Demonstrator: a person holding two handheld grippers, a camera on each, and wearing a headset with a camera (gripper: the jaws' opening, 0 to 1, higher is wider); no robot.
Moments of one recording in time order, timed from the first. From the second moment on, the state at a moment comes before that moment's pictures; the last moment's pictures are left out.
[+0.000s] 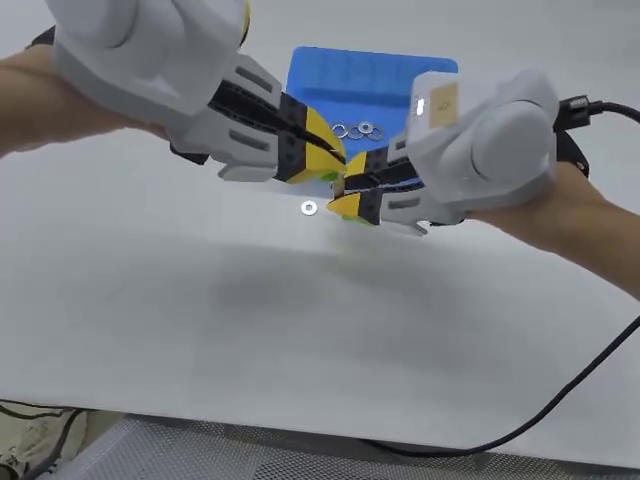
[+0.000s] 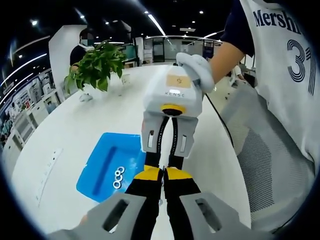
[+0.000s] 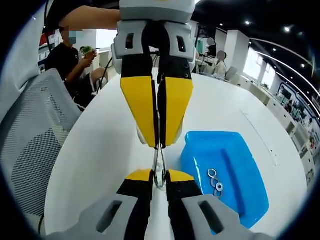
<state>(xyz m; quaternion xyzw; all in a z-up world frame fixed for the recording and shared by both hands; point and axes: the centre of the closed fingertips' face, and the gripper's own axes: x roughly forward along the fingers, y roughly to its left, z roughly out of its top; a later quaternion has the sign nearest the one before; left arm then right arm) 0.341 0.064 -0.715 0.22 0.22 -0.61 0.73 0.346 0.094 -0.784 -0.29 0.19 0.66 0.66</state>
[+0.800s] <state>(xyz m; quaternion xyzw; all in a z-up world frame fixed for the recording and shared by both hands) 0.338 0.059 -0.715 0.23 0.24 -0.61 0.71 0.346 0.091 -0.785 -0.28 0.21 0.66 0.67</state>
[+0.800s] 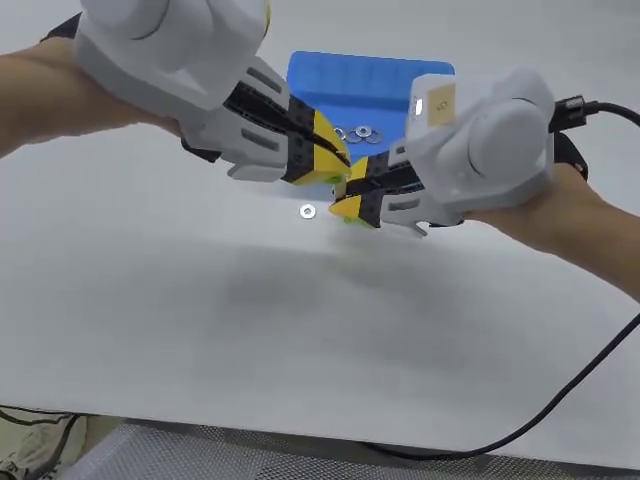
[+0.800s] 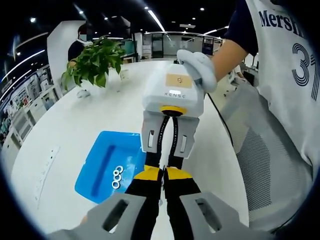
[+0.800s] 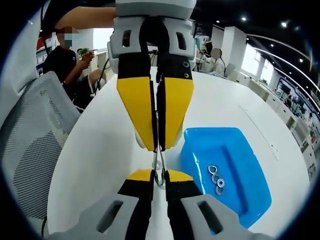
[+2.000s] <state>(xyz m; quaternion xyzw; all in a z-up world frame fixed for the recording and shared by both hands) 0.338 0.068 -0.657 0.26 0.22 -0.62 0.71 0.345 0.095 -0.722 -0.29 0.16 0.65 0.68</state>
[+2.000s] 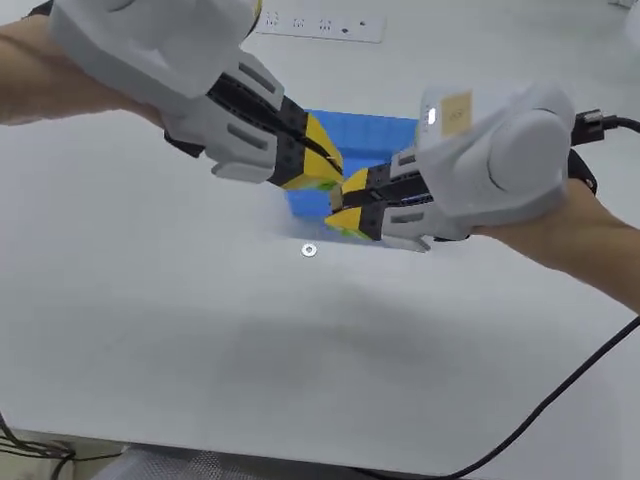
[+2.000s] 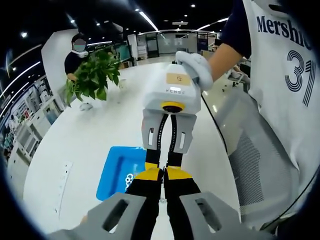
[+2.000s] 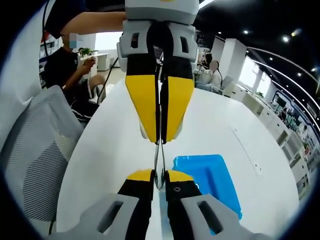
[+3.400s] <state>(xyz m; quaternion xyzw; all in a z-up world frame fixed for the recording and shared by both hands) 0.423 0.064 -0.691 0.28 0.22 -0.62 0.70 0.433 0.090 -0.755 -0.30 0.16 0.63 0.70</state>
